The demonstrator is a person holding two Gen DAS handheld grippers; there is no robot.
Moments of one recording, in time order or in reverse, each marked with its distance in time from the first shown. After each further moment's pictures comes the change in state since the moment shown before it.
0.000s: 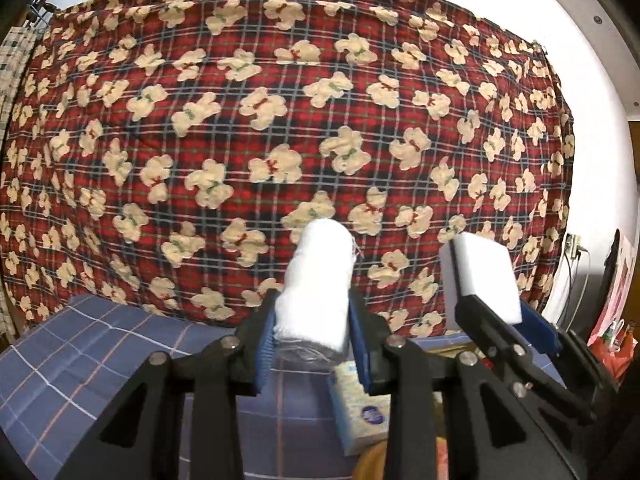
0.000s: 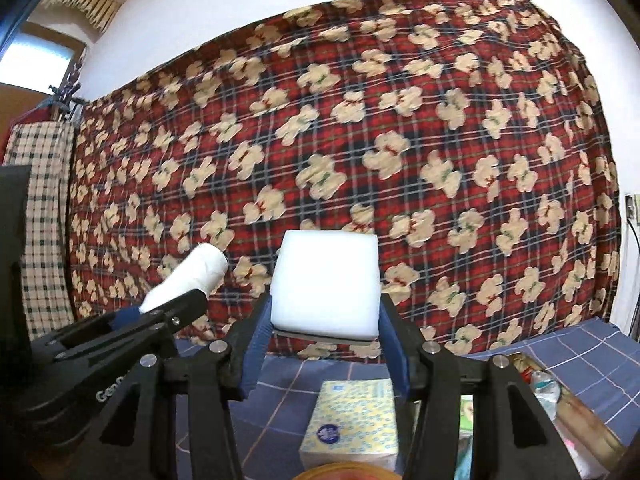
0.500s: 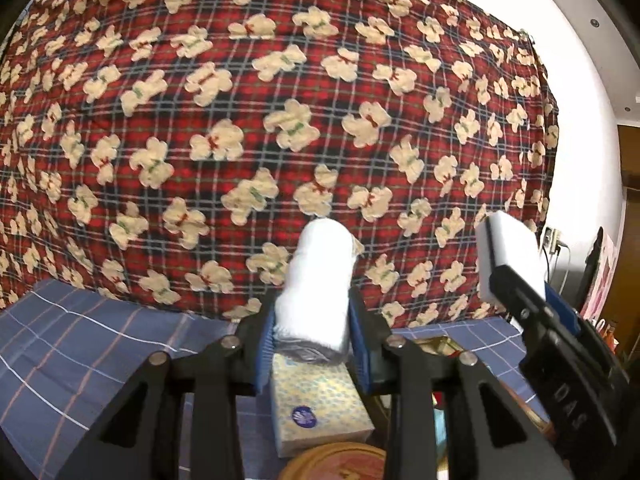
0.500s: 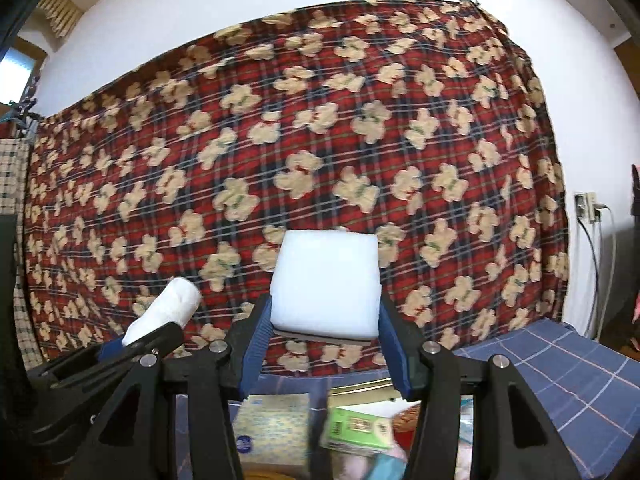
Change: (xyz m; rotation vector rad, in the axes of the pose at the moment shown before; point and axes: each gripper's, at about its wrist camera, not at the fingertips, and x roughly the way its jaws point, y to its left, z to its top) left arm 0.026 -0.050 -0.008 -0.021 0.073 -0.086; right arm -0.015 -0.065 0.015 0.039 -0.025 -0.185
